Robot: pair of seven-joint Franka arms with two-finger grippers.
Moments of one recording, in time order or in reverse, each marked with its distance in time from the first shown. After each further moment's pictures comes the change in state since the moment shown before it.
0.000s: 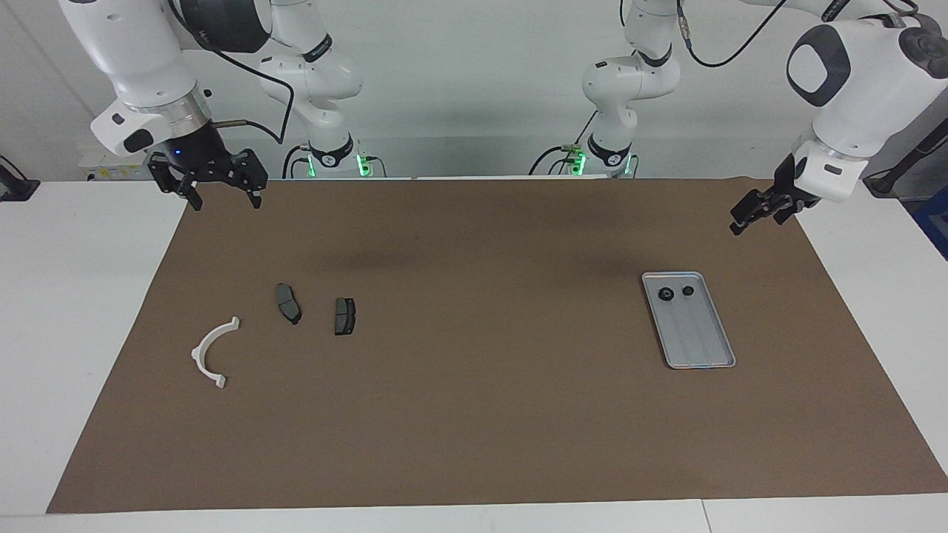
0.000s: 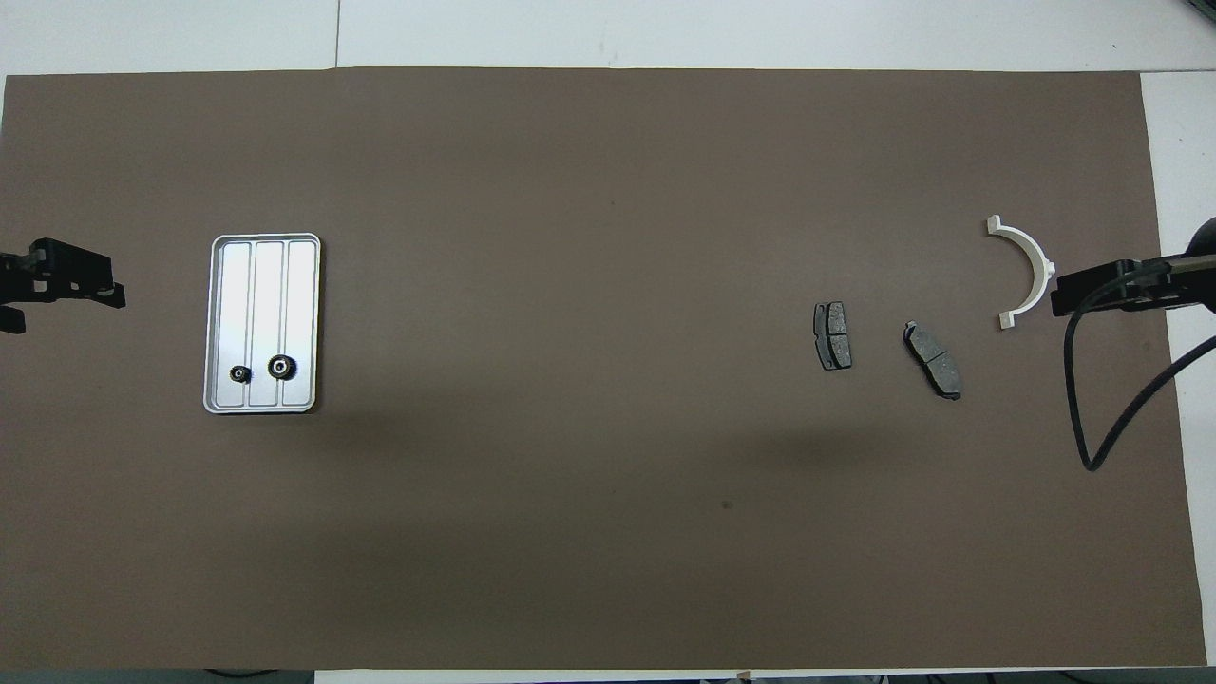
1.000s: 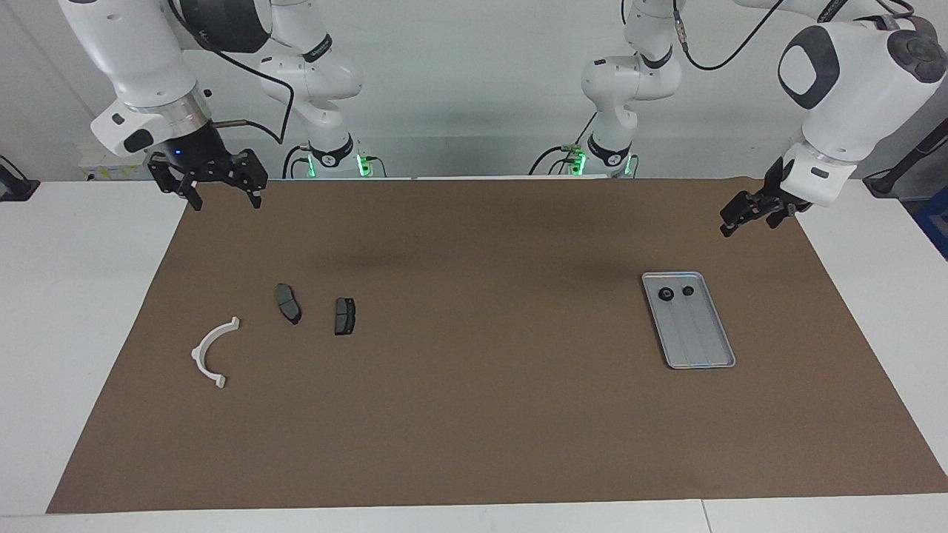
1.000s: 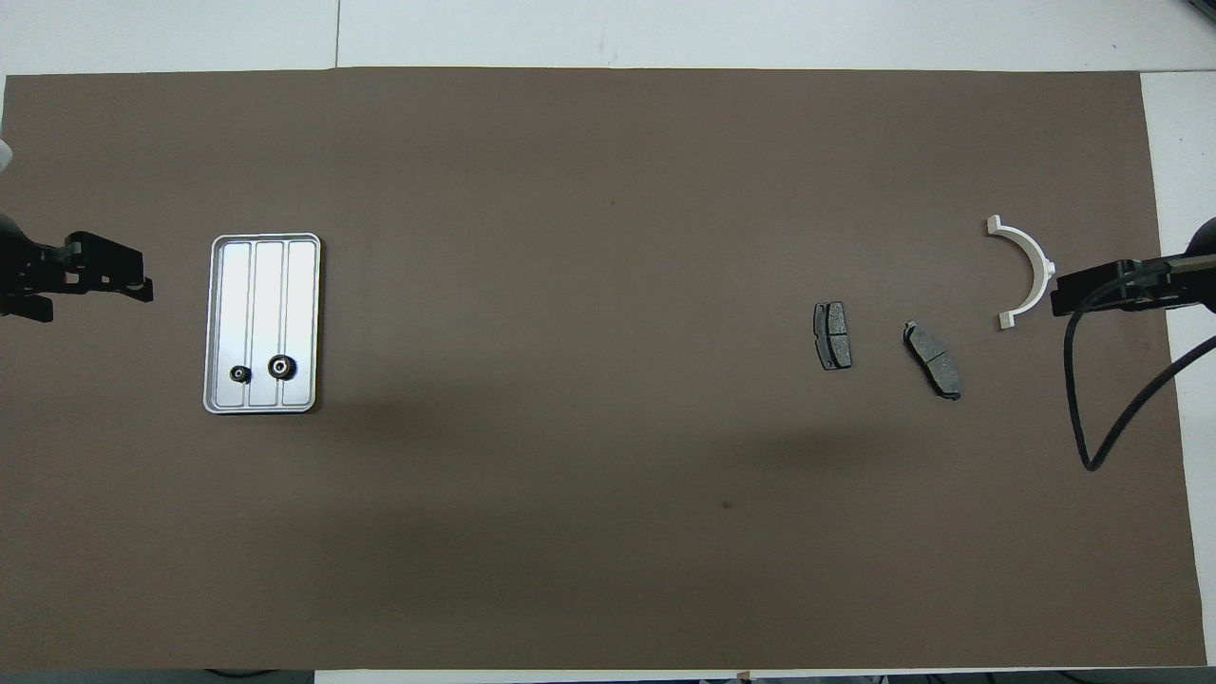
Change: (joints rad) left arm -0.128 0.025 0.085 0.017 -0.001 -0.002 0.013; right arm 0.000 0.000 0.000 0.000 0.000 0.000 0.000
